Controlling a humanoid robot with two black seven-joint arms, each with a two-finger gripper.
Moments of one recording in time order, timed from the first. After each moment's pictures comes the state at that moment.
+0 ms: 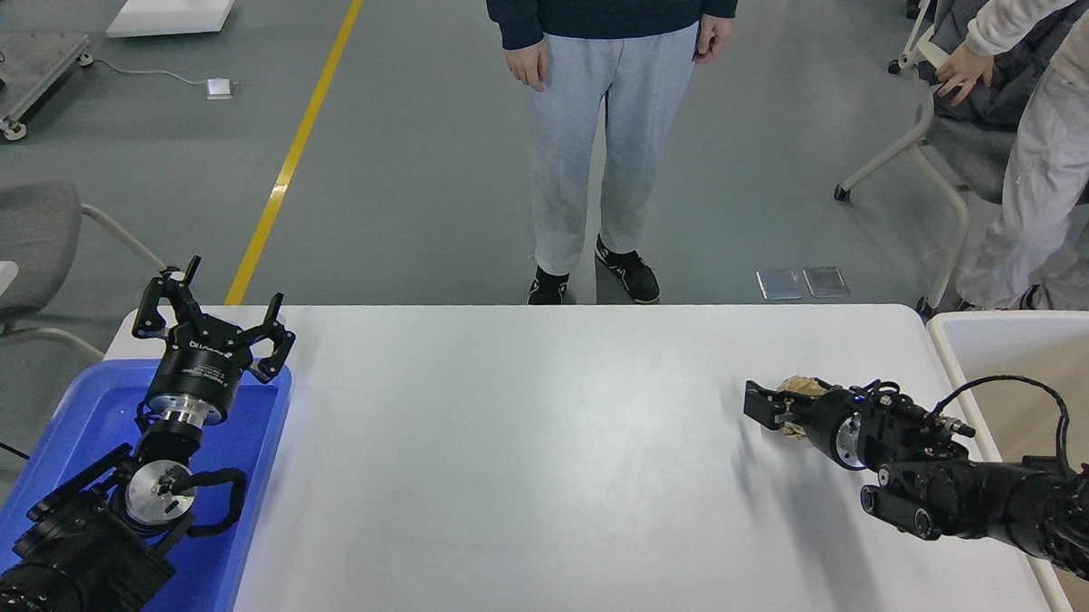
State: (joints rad) left arm -0.58 0.34 -0.76 -0.45 -0.17 -0.63 -0.53; right arm 0.88 -0.20 -0.56 0.46 -0.82 -0.40 0.21
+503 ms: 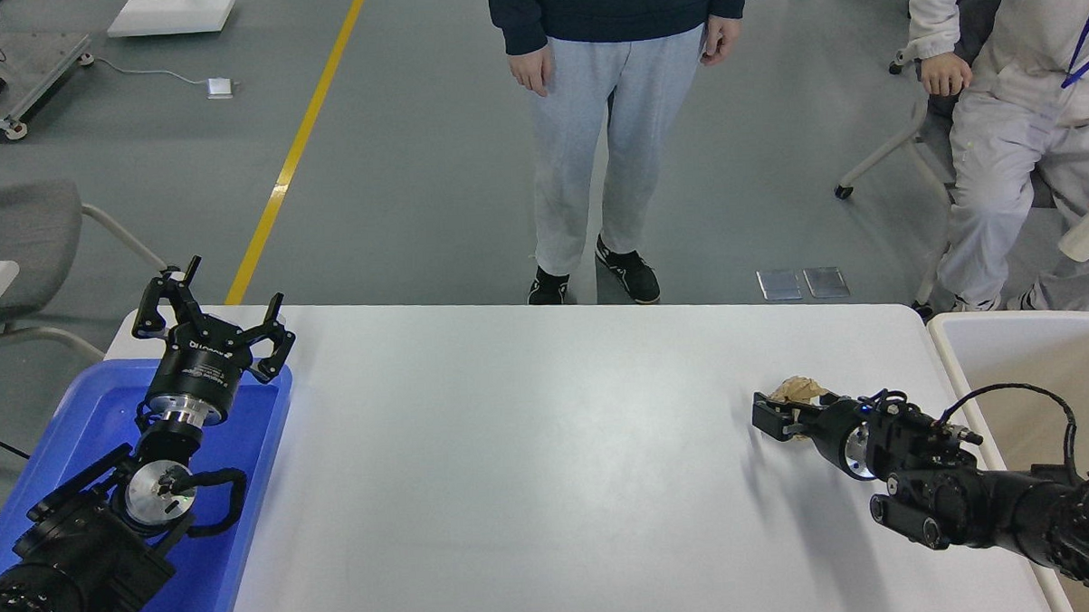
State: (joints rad) left arm -0.58 0.34 -0.76 -0.45 -0.17 -0.63 -0.53; right arm 0.86 -0.21 -0.56 0.44 -0.83 -0.39 0.22
